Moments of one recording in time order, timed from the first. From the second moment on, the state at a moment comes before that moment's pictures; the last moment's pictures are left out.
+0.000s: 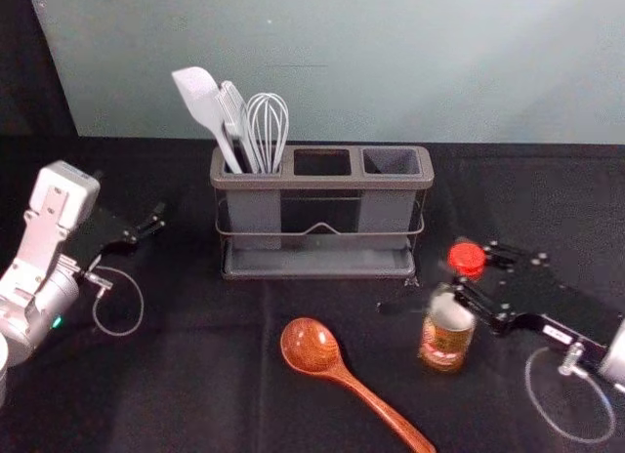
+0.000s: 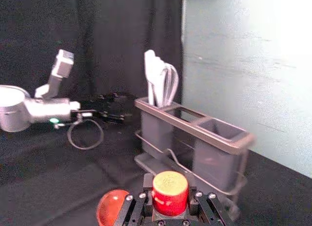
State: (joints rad) left arm -0.20 0.60 0.45 -1.41 -0.25 -0.12 0.03; right arm -0.07 0.72 -0.25 -1.79 0.57 -0.09 0.55
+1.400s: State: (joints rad) left arm -0.20 0.60 0.45 -1.41 -0.25 -0.12 0.03; right arm 0.12 0.53 -0.16 -1.45 0.51 -0.22 0.54
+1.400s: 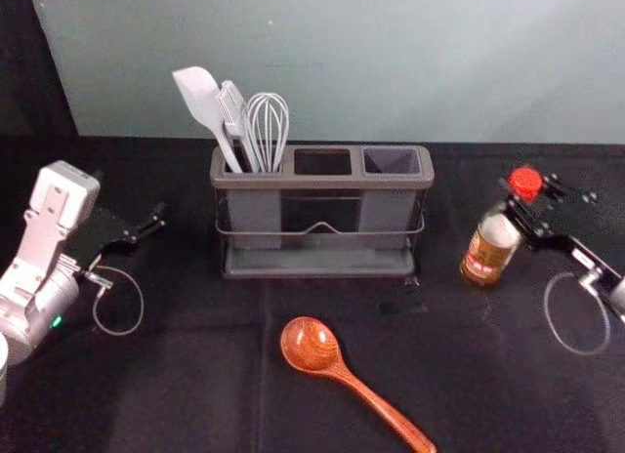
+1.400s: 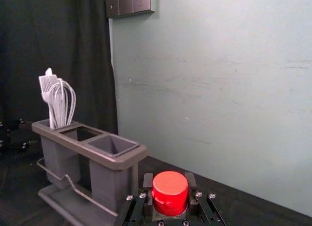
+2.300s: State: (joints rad) left arm -0.20 0.60 0.45 -1.41 -0.25 -0.12 0.03; right arm 0.27 0.45 -0.24 -1.28 0.48 -0.22 0.58
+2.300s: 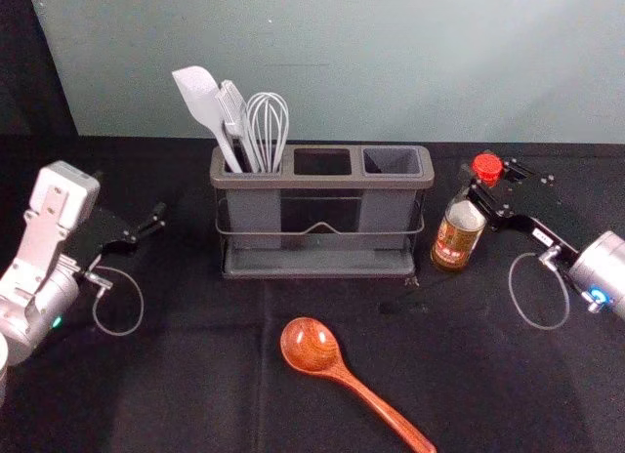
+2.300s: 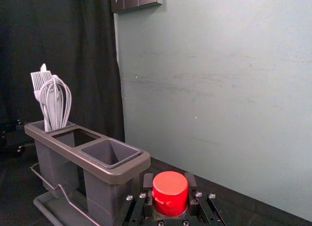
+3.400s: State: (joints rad) left arm -0.20 0.60 0.45 -1.41 -0.25 -0.12 0.03; right arm 0.28 0.44 -0.26 -1.26 0.47 -0.22 0.58
